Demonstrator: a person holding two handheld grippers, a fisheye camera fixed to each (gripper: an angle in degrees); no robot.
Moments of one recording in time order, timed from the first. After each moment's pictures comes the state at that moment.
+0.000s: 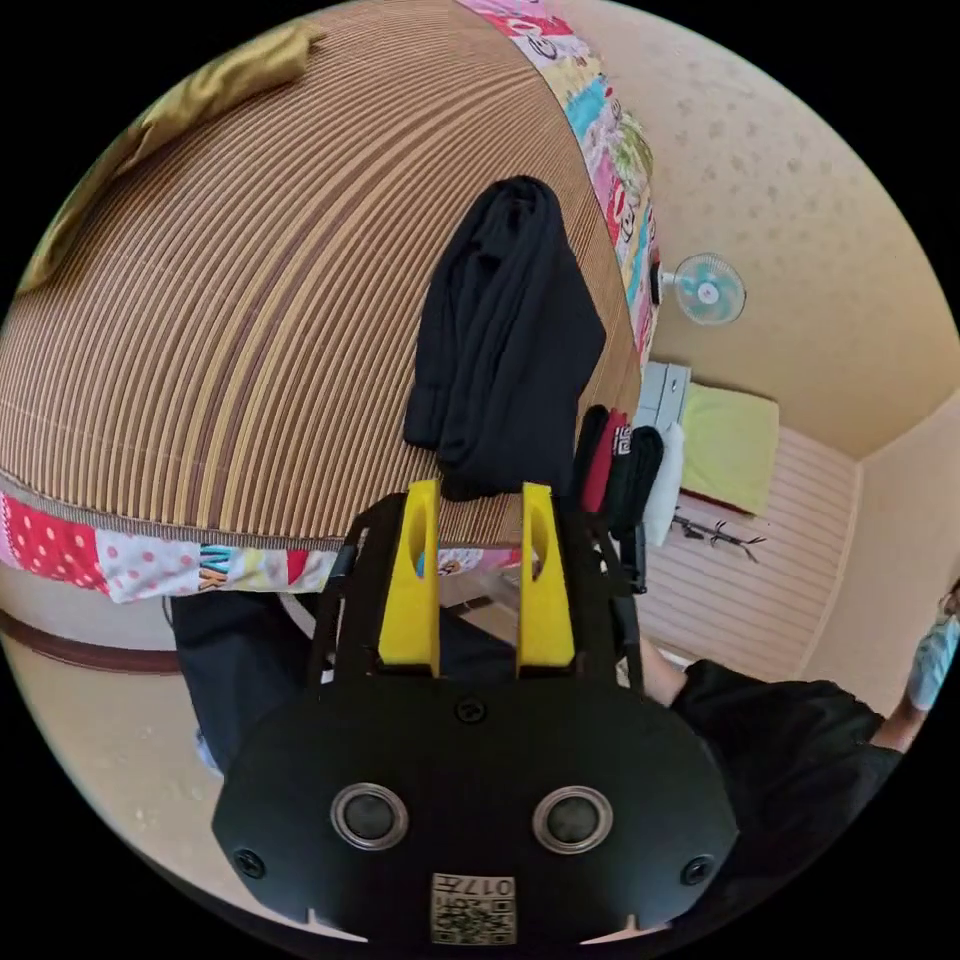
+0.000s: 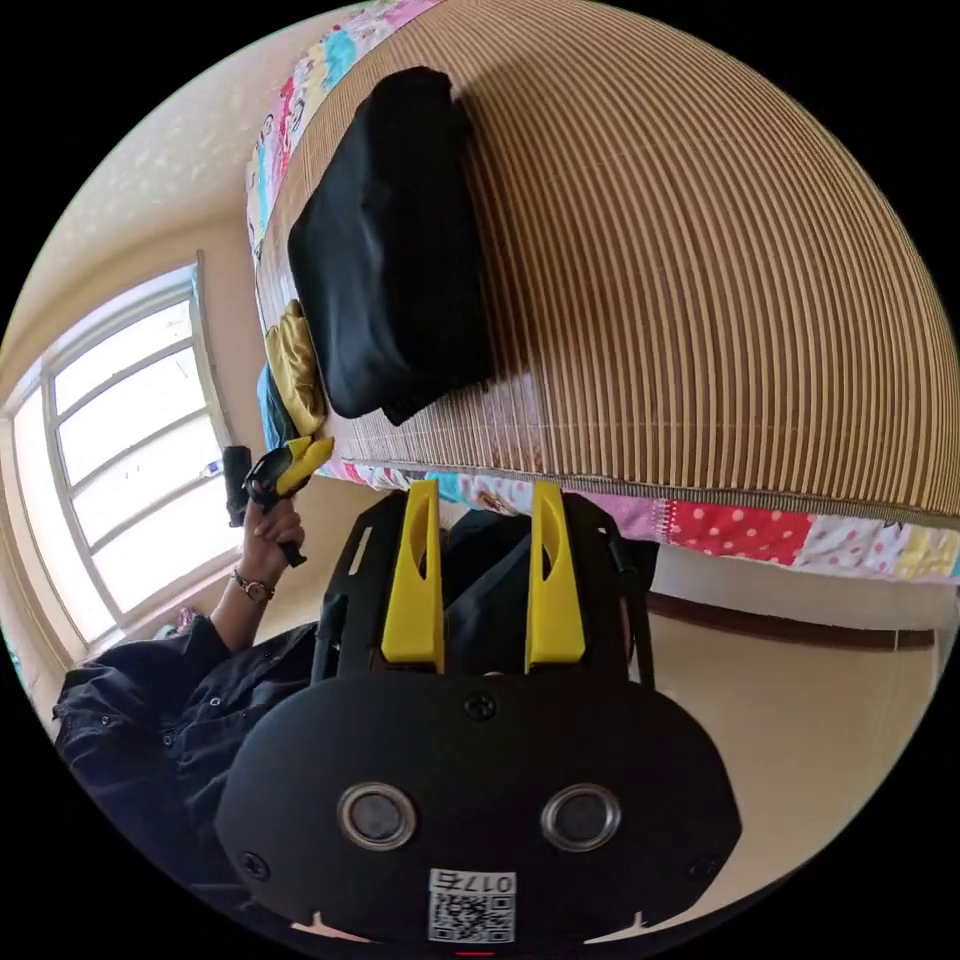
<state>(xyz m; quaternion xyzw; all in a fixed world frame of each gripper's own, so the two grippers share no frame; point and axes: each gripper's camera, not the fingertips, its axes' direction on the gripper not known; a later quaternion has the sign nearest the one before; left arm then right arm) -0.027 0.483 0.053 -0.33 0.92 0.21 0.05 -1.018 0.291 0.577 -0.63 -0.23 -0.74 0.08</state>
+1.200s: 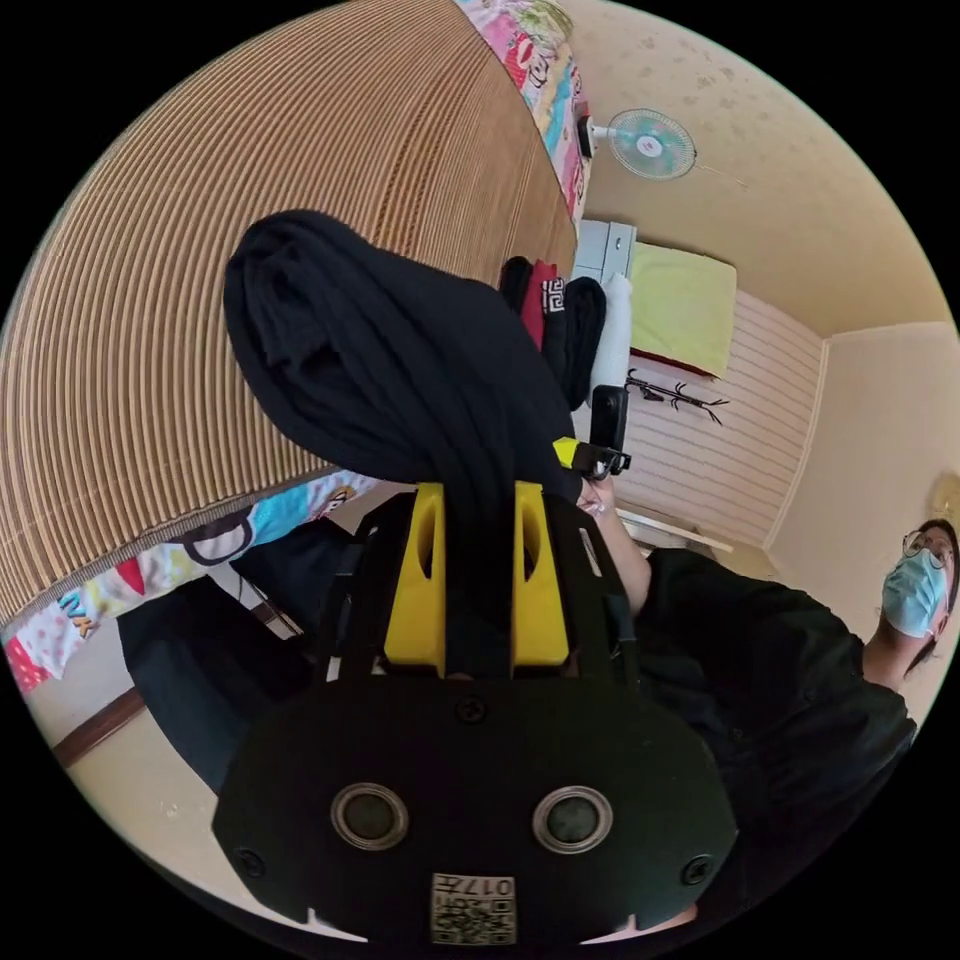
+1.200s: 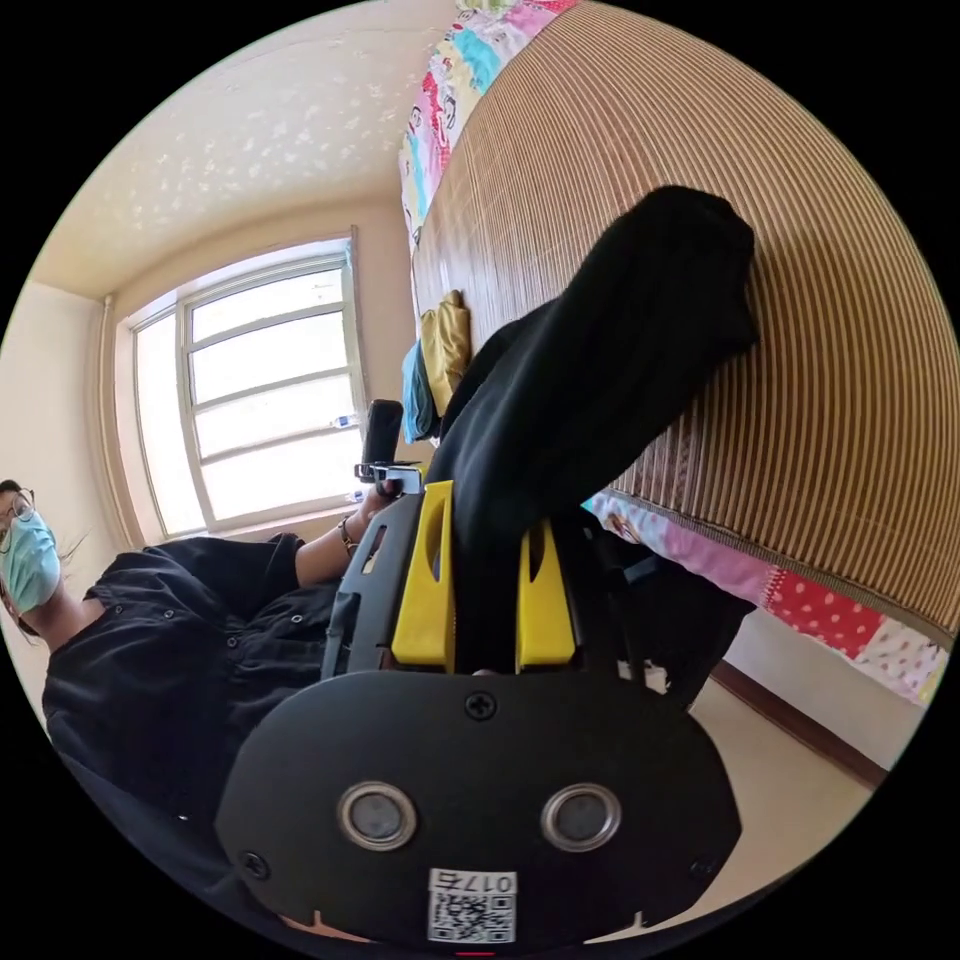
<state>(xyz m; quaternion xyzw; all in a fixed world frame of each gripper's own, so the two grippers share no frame) -0.083 0.403 0.053 -0.24 0.89 0.37 -0.09 -1.098 0.137 0.500 -0.71 -0.31 -0.63 -0.06</state>
